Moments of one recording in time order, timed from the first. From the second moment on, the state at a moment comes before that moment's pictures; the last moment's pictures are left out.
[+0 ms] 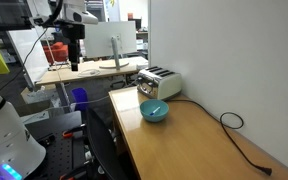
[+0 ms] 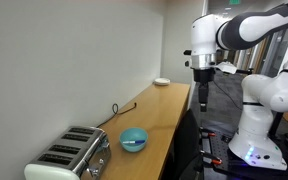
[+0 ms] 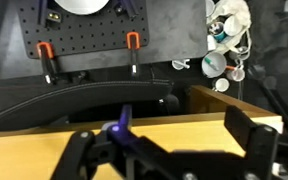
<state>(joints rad) 0.15 -0.80 0.20 -2.74 0.26 1.81 0.31</state>
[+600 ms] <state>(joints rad) 0.14 -0.77 0.20 -2.72 0.24 1.87 0.29</state>
